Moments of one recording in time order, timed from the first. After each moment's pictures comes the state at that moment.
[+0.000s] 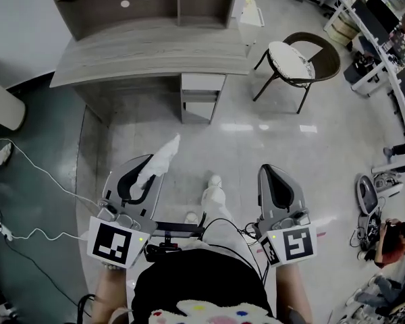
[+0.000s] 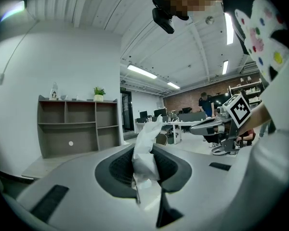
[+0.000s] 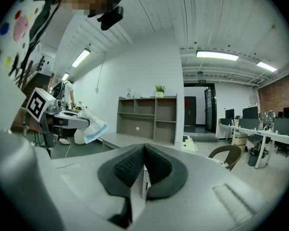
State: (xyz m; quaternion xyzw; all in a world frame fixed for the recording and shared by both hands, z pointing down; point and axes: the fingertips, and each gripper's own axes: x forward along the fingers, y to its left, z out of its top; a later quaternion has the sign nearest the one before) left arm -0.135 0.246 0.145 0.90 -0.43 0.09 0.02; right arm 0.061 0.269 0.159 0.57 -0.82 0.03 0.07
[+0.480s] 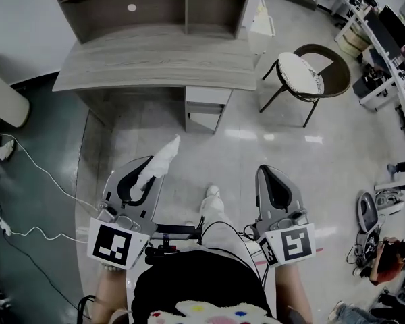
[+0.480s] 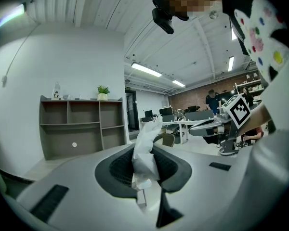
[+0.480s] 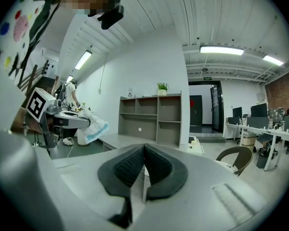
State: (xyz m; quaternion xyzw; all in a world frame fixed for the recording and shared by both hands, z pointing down) left arm -0.125 0.193 0.150 0.88 -0.46 0.09 0.02; right arm 0.068 0.200 0.167 0.54 -0.84 0.03 0.07
